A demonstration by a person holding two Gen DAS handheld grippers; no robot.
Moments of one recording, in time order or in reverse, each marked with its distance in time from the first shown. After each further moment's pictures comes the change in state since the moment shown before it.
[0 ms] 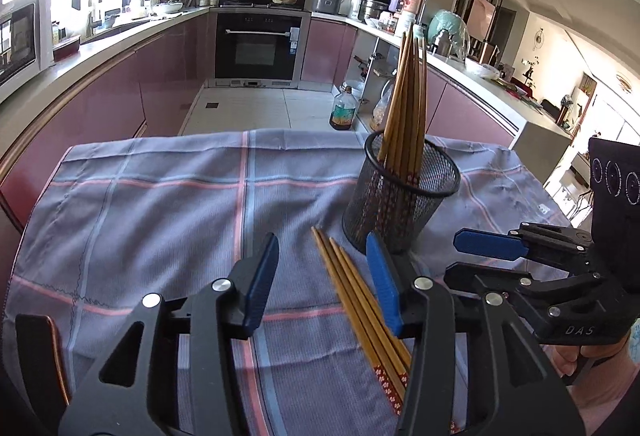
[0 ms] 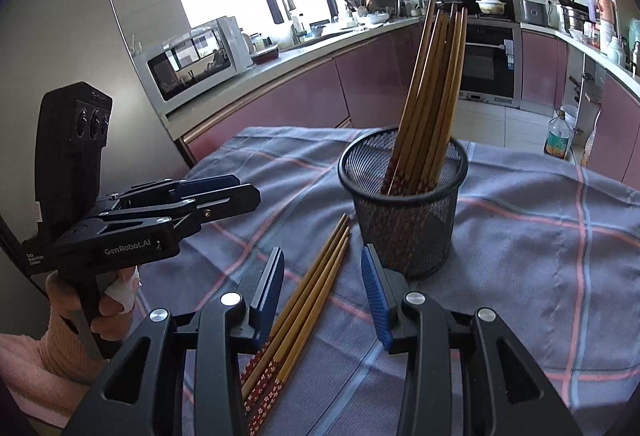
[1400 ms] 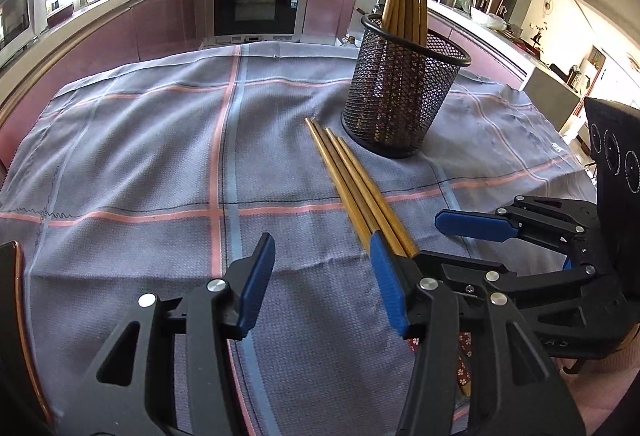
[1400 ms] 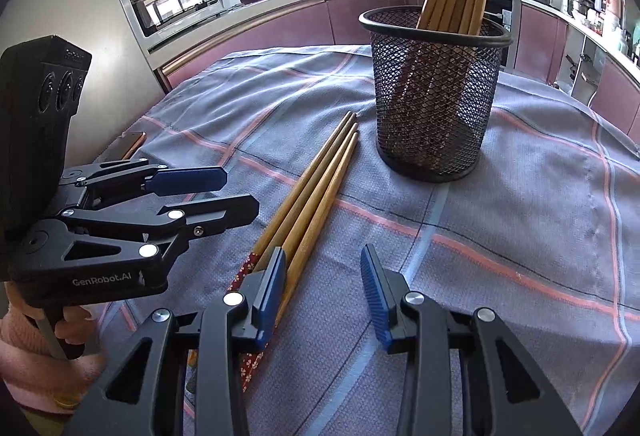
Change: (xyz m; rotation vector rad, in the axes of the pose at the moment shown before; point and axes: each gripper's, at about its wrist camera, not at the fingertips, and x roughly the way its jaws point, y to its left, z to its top) left arm 0.033 -0.009 -0.066 0.011 0.156 0.022; right arm 0.040 0.019 -0.049 -0.033 0.156 -0.090
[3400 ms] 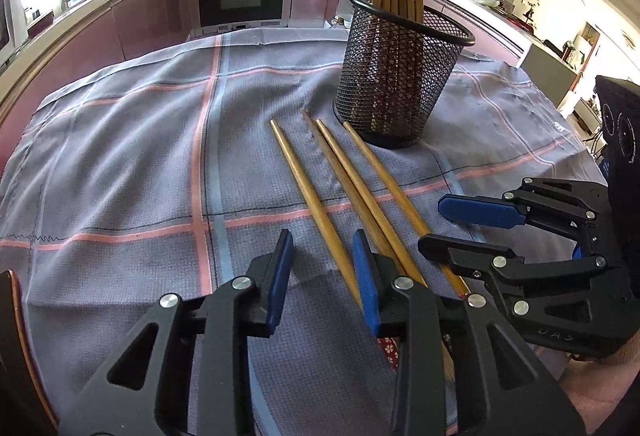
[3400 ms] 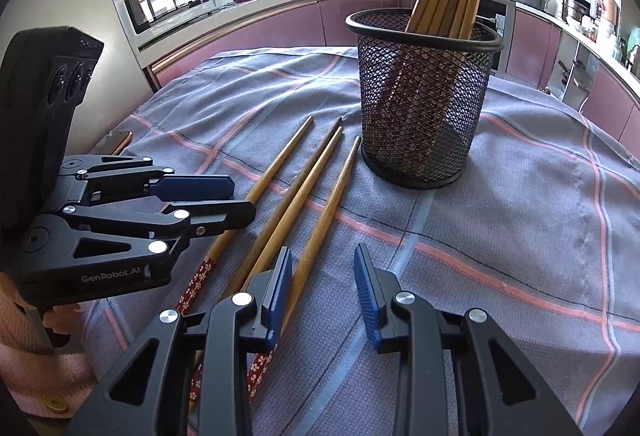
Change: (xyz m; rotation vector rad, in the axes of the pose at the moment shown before) left arm 0.021 -0.003 0.011 0.057 0.069 -0.006; right arm 0.003 -0.004 0.004 -0.011 -0.002 -0.050
